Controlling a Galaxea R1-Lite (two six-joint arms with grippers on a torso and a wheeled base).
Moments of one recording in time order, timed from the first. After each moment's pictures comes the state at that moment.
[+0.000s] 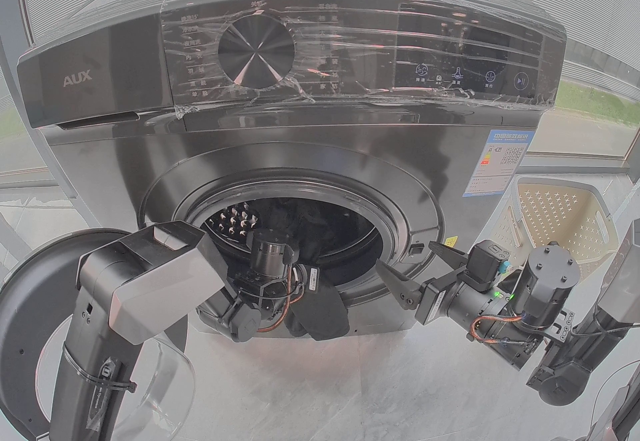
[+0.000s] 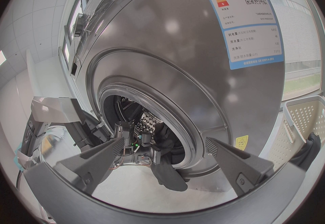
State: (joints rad) left arm -0.53 2.53 -1.24 -0.92 0.16 -0.09; right arm 0.71 1.92 -0.36 -1.55 -0.16 0.19
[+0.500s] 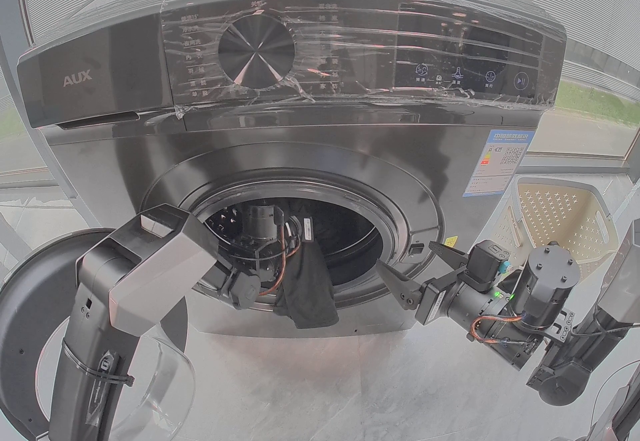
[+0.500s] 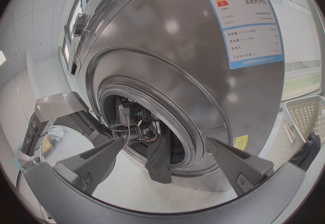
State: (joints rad) left arm -0.48 2.55 -1.47 -0.95 0.22 -0.10; right arm 0.71 1.92 -0.36 -1.55 -0.16 0.19
